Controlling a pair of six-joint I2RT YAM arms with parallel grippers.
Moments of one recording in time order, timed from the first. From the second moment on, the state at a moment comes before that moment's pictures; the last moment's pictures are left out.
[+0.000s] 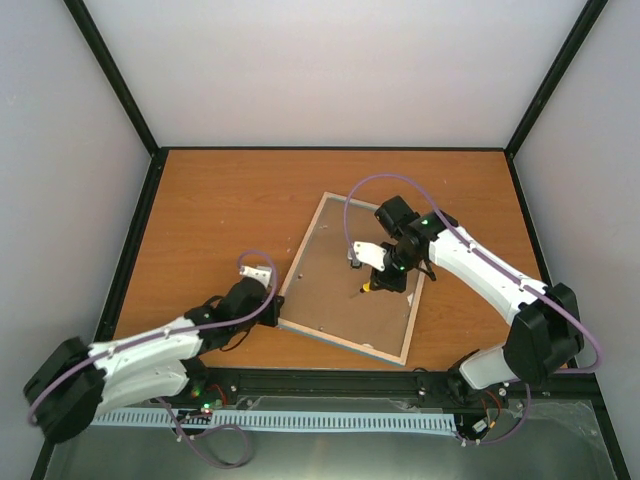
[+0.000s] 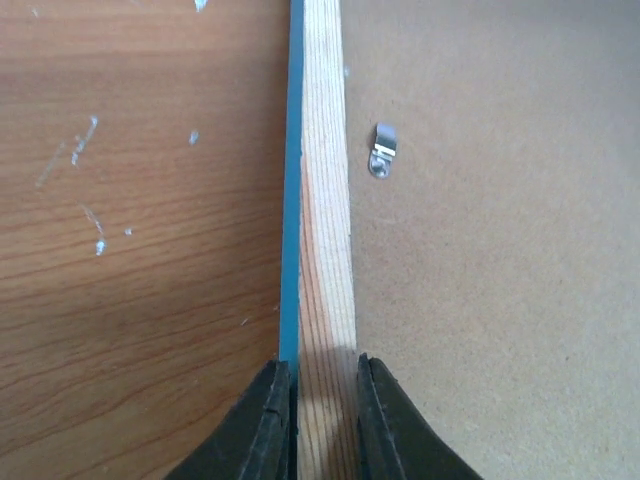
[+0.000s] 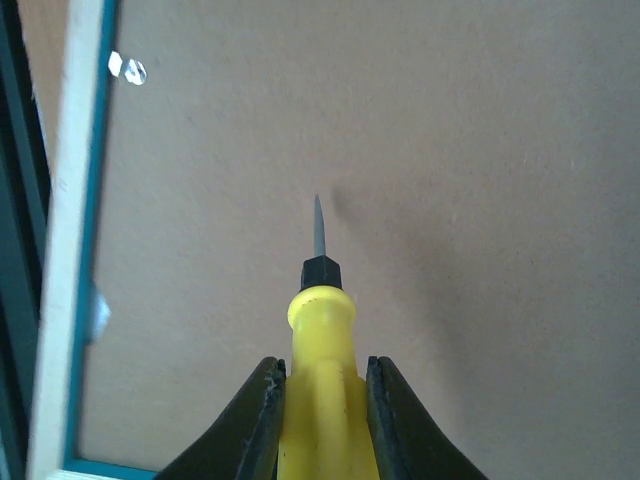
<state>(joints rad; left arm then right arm) -0.82 1.03 0.32 -0.09 -0.13 -0.59 0.57 1.44 1.16 -1.06 -0.33 -0.77</state>
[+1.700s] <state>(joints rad) -0.79 1.29 0.41 -0.01 -0.08 -0.59 0.77 1.59 1.19 -1.11 -0.36 -0.74</state>
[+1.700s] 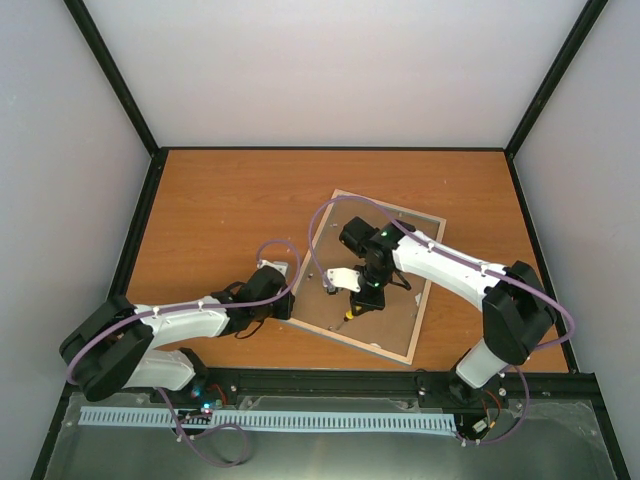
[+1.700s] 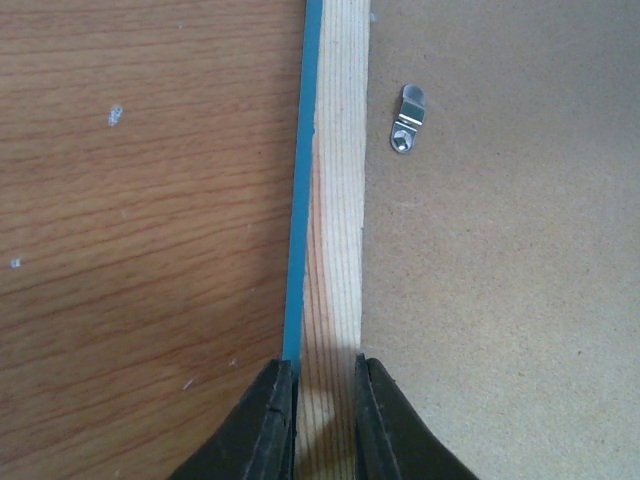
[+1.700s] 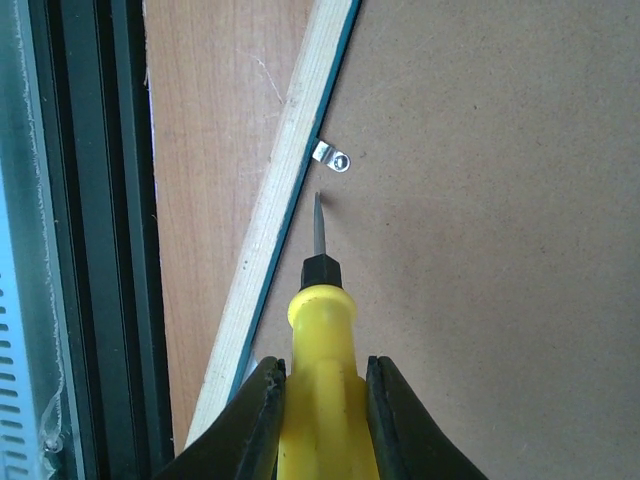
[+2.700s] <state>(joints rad) -0.78 1.28 0.41 -0.01 -0.08 -0.59 0.79 1.65 1.27 -1.02 -0.36 -0.66</state>
